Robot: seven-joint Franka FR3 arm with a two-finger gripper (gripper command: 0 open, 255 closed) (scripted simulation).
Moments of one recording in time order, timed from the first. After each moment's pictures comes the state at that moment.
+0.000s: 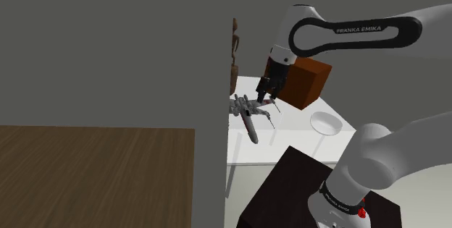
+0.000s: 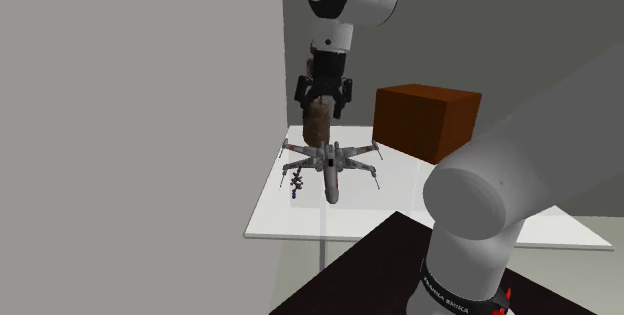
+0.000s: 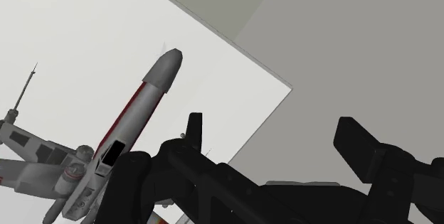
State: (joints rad) arm -0.03 -0.65 -0.05 -2.52 0.08 1.91 0.10
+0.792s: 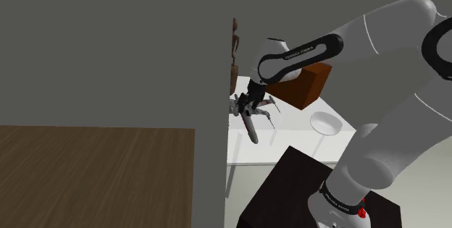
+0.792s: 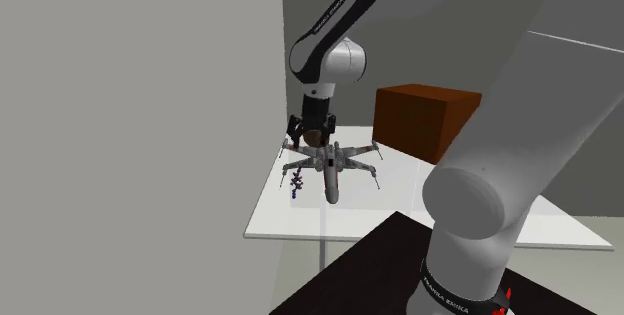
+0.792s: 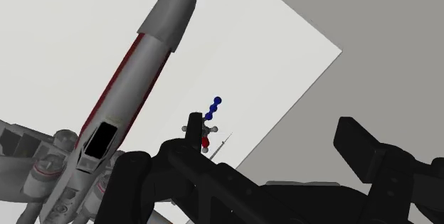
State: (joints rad) arm -0.04 -0.26 -0.11 -2.53 0.10 2.37 0.01
